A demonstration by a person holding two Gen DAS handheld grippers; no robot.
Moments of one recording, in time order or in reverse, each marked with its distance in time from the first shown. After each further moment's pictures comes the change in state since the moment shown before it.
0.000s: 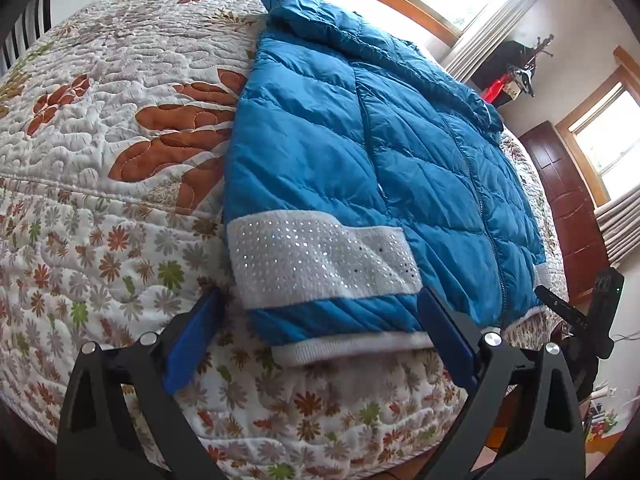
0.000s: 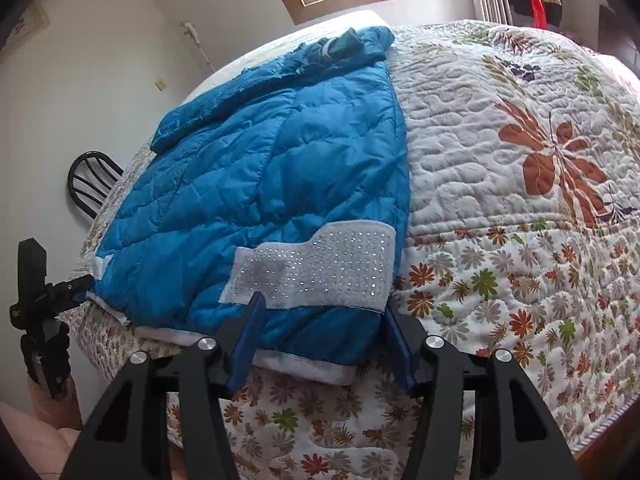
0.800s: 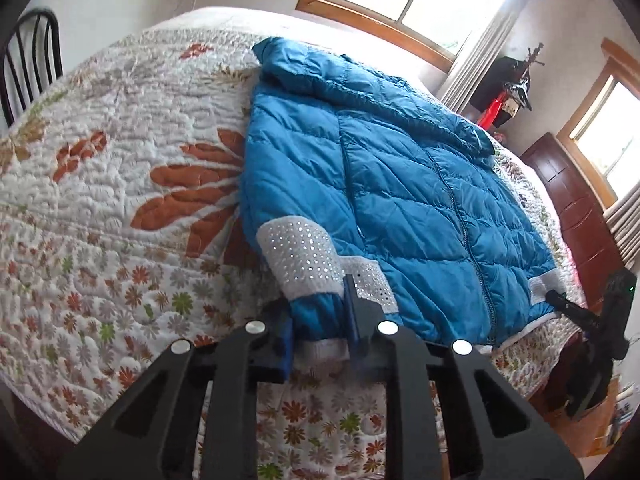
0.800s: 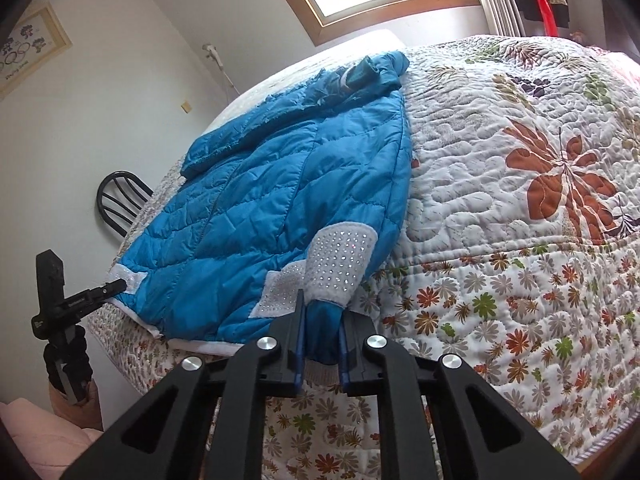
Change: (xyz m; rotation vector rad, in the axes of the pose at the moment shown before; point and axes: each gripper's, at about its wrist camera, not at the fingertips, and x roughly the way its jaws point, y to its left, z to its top) left arm -0.020 -0.036 0.003 0.070 -0.158 0.066; right arm -0.020 0.002 0.005 -0.009 -0.083 0.100
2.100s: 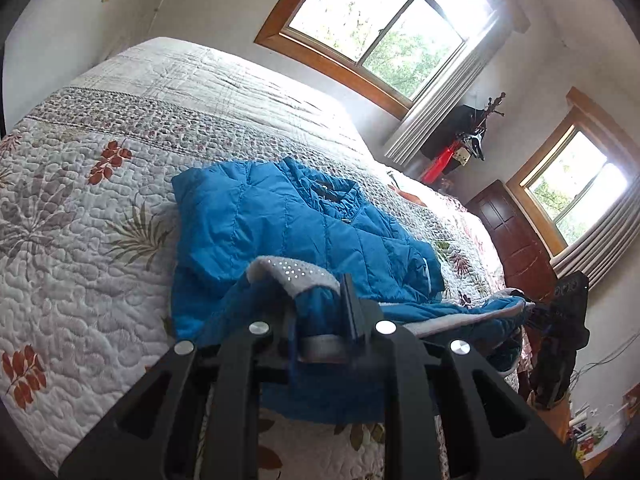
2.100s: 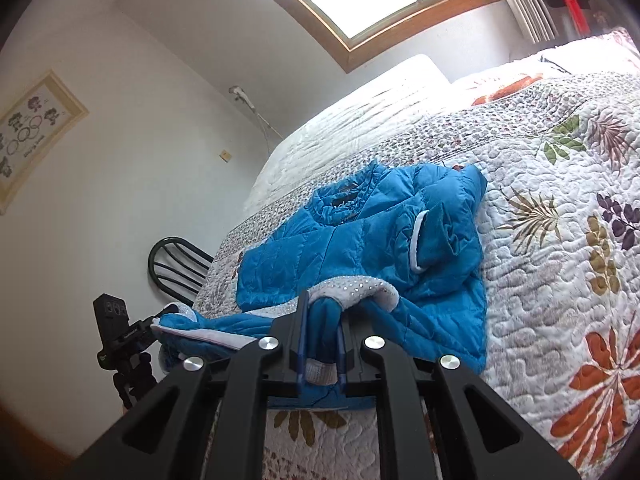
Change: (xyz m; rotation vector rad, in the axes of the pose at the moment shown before) left arm 0.029 0.003 0.229 -0.058 -0.083 -0.262; right arm 0.039 0.003 0.254 0.126 -0.028 0.222
